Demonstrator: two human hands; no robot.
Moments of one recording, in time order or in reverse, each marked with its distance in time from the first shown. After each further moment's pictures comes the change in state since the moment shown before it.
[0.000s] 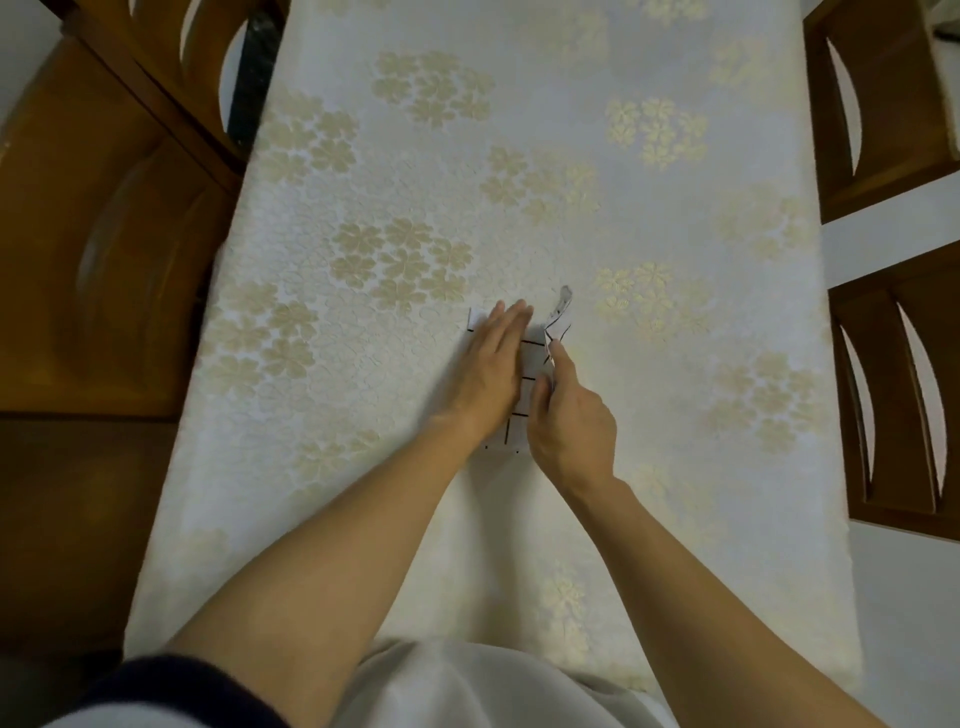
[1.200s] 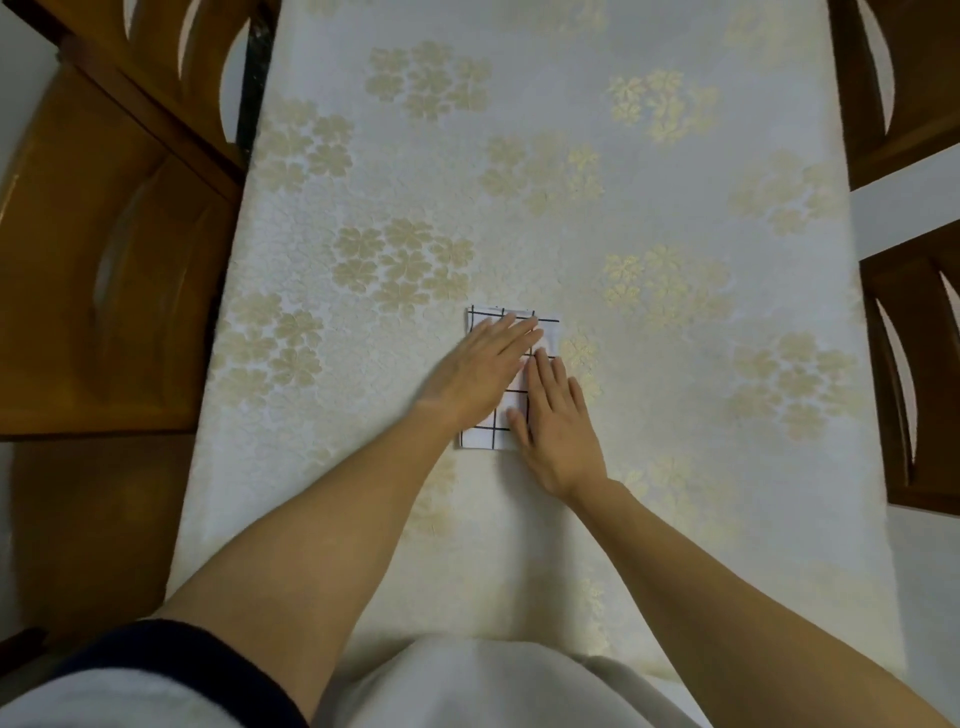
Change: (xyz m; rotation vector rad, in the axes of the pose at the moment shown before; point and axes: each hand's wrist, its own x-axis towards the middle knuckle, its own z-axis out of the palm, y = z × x) left_hand 0.010 -0.039 -0.009 0.456 -0.203 0.282; right_hand 0.001 0.050 0.065 -0.061 -0.241 -0.258
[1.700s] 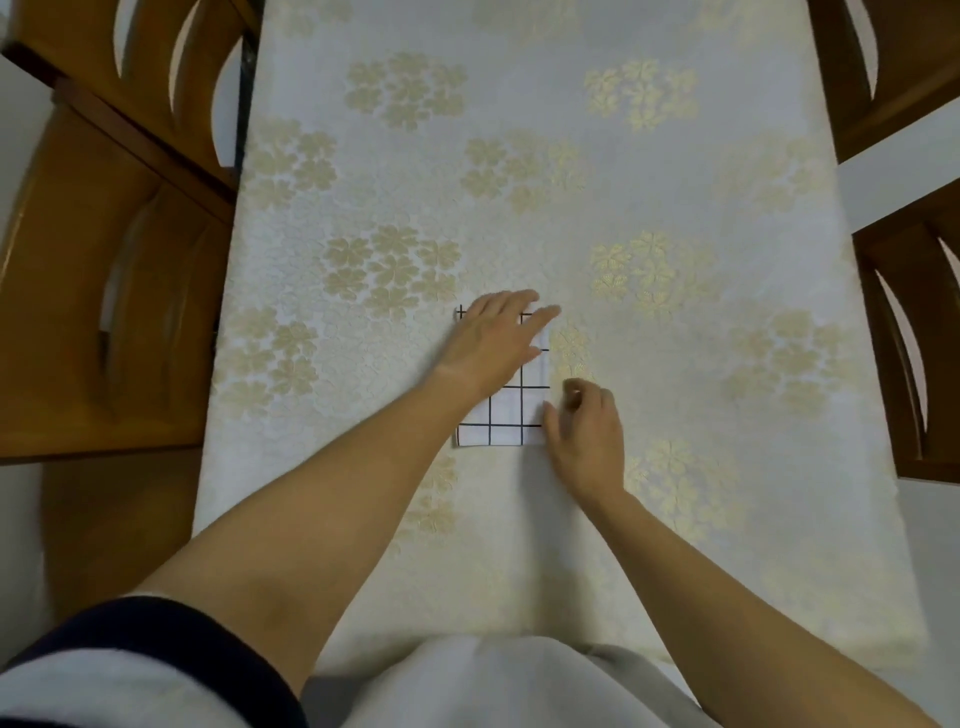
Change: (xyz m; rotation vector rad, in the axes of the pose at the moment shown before) left_hand 0.031 0.025 -0.039 0.134 -0.039 0.017; right_hand -0.026 0.002 -0.015 0.342 0.351 0.357
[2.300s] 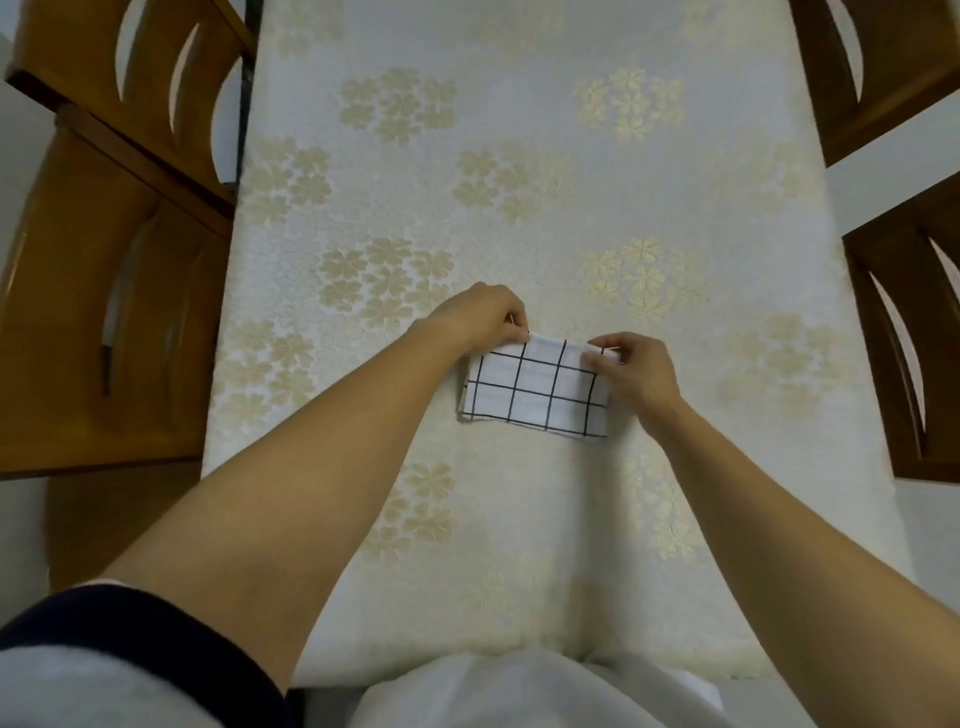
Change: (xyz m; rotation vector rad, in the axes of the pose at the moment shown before) left_hand 0.034 -0.020 -0.048 -0.441 -0.305 -0.200; right_hand 0.094 0.015 -0.061 0.310 -0.193 0.259
